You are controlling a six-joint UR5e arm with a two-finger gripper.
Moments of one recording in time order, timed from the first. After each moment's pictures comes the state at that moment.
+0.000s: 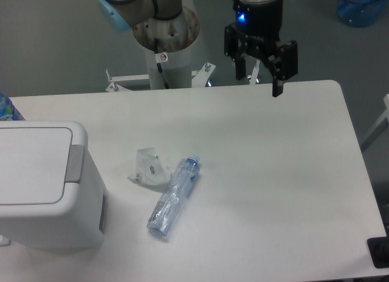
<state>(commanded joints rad) 2.66 -1.54 -1.55 -1.23 1.42 1.50</state>
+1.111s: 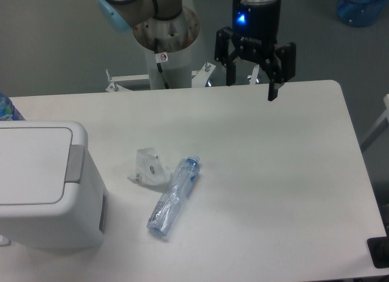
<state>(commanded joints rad) 2.66 -1.54 -1.55 -1.20 1.28 1.21</state>
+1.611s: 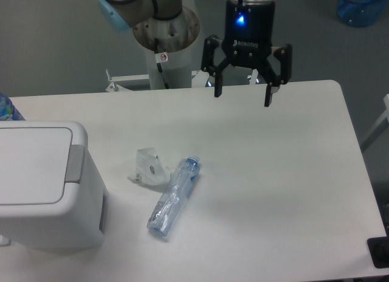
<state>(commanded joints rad) 2.60 -1.57 -1.57 -1.02 1.17 0.77</state>
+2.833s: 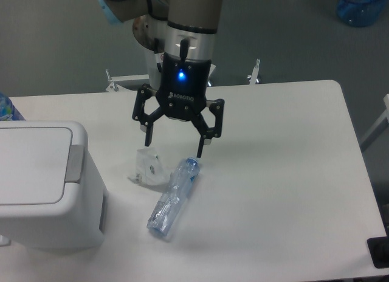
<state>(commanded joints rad) 2.39 -1.68 -1.57 -0.91 1.17 0.48</state>
